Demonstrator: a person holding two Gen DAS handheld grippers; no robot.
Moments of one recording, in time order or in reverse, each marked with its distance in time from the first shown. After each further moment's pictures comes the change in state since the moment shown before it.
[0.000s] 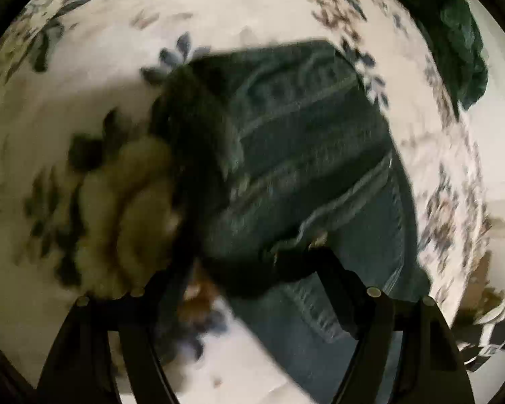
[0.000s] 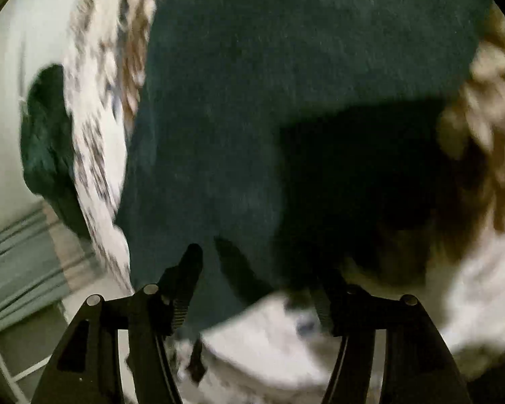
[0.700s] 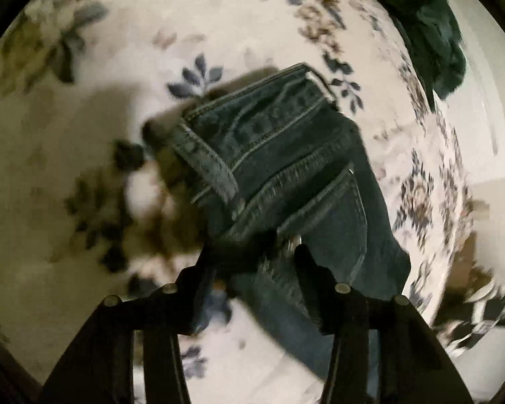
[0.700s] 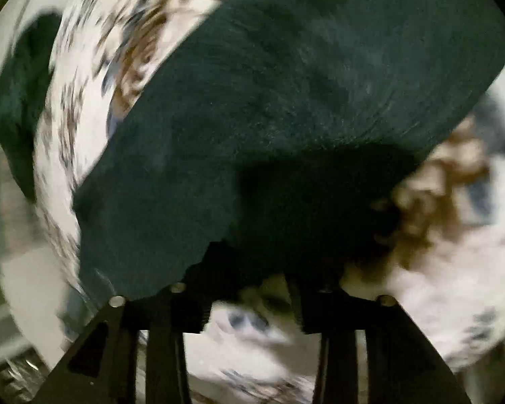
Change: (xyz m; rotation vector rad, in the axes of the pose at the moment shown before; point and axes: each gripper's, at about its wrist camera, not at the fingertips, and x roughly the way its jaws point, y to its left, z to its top) left arm -0.047 0.006 -0.011 0.097 0.020 -0.039; right arm -0.060 0.027 -0.014 -0.302 0.148 -0.368
